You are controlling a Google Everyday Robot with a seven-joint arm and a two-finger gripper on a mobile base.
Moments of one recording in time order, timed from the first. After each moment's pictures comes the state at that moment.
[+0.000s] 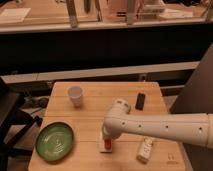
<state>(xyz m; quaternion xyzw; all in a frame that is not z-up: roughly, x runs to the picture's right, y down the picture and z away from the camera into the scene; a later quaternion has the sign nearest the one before) 0.023 0.252 0.754 -0.18 -0.26 -0.64 0.70</state>
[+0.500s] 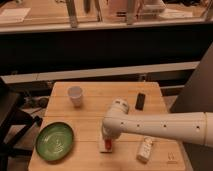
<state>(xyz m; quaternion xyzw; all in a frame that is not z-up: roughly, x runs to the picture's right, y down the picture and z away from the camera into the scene) 0.025 0.254 0.755 -0.19 -0.25 -0.64 0.70</state>
